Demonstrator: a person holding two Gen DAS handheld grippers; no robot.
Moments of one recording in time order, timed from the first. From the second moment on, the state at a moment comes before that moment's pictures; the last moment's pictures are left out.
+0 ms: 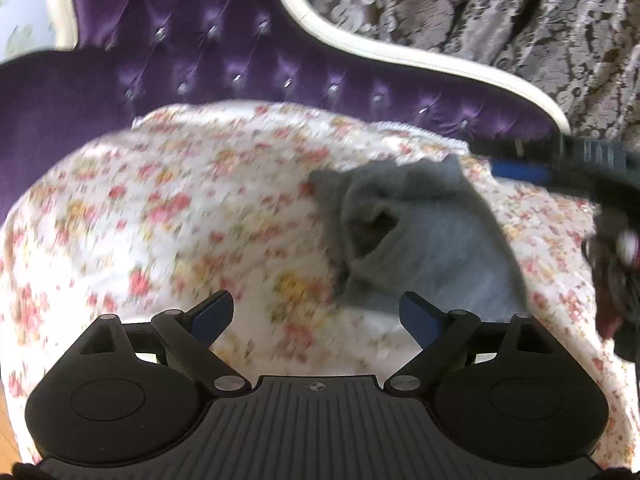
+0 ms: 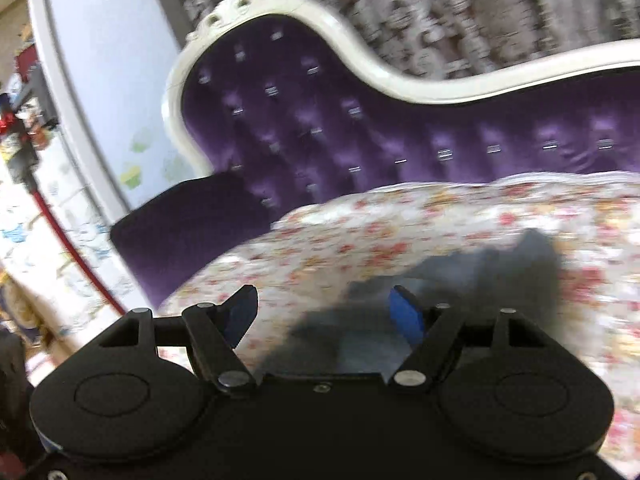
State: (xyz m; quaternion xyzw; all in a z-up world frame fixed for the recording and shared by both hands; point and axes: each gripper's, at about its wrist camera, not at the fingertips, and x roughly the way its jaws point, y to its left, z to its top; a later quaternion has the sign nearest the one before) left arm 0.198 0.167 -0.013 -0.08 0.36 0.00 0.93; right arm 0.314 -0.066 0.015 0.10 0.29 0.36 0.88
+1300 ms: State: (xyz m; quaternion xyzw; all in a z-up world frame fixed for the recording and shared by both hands) left arm 0.306 0.189 -0.006 -0.06 0.36 0.02 0.93; right arm 0.249 -0.112 -0.035 0.02 0.28 0.31 0.91
